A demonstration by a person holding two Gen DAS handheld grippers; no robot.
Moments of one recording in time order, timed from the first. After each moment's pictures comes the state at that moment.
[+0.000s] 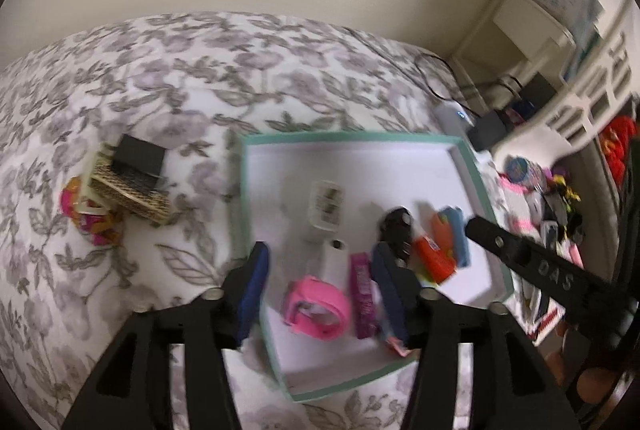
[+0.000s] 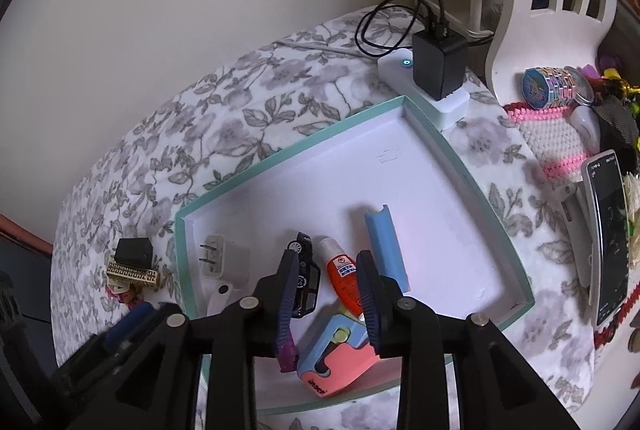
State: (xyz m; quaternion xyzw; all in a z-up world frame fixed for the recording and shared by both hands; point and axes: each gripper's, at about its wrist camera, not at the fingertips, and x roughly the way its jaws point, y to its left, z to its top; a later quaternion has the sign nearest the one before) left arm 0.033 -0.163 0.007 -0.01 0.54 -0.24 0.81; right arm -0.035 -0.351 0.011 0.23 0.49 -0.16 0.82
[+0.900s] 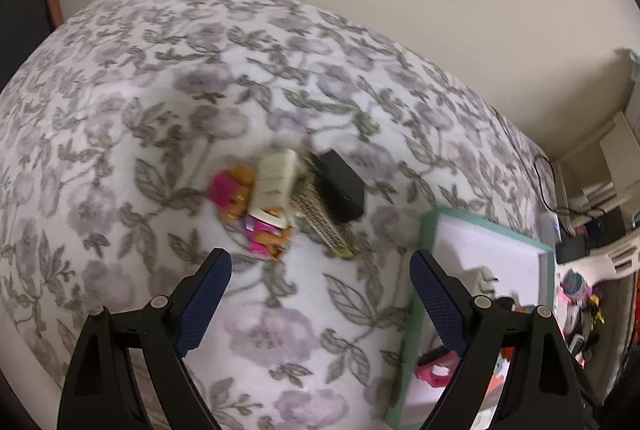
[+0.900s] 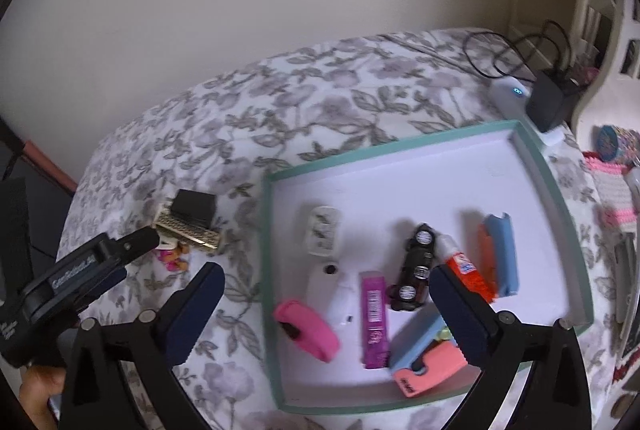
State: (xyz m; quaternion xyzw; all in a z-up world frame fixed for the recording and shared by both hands) left arm 0.080 -0.035 -0.004 -0.12 0.54 -0.05 0.83; right arm -0.010 -0.259 0.022 0.16 0.48 -0.06 0.86
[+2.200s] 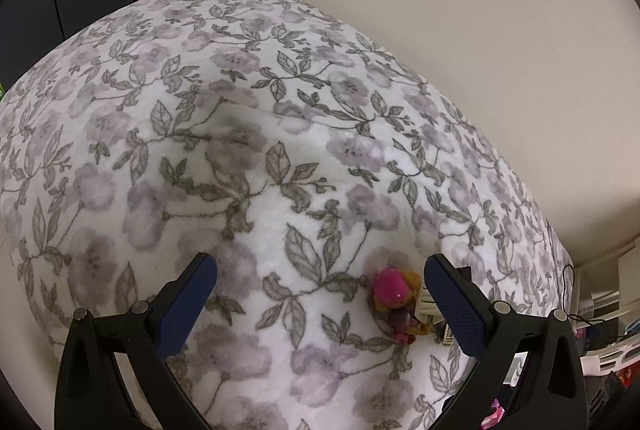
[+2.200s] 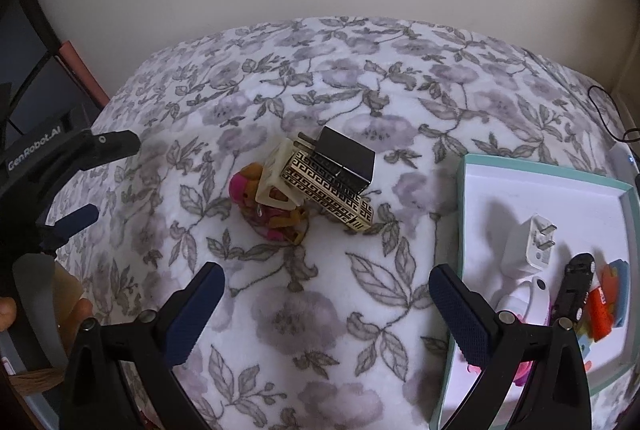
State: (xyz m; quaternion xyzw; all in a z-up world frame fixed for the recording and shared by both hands) left arm 0.101 0.114 -0.001 -0.22 0.50 0.06 0.84; right arm 0.046 -0.110 -0.015 0.07 0.52 0.04 0.85
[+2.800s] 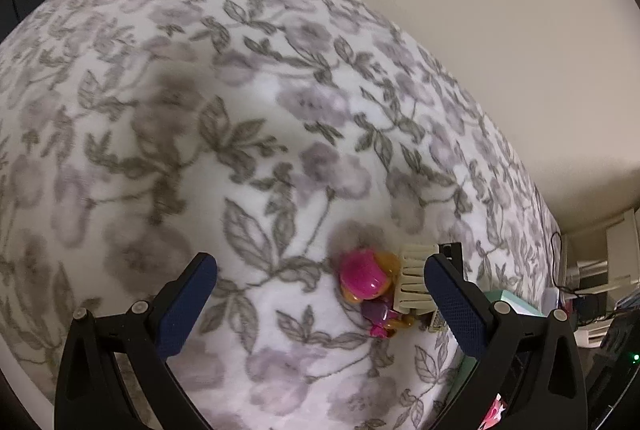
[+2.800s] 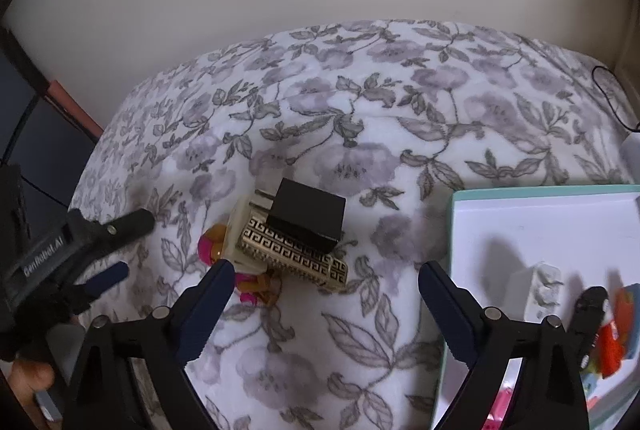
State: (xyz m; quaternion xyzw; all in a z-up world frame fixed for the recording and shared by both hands) left arm 0.136 0.082 -0.040 -0.22 0.56 -0.01 0.80; right arm 0.093 -0.141 -0.028 0.12 0.52 0.03 0.85
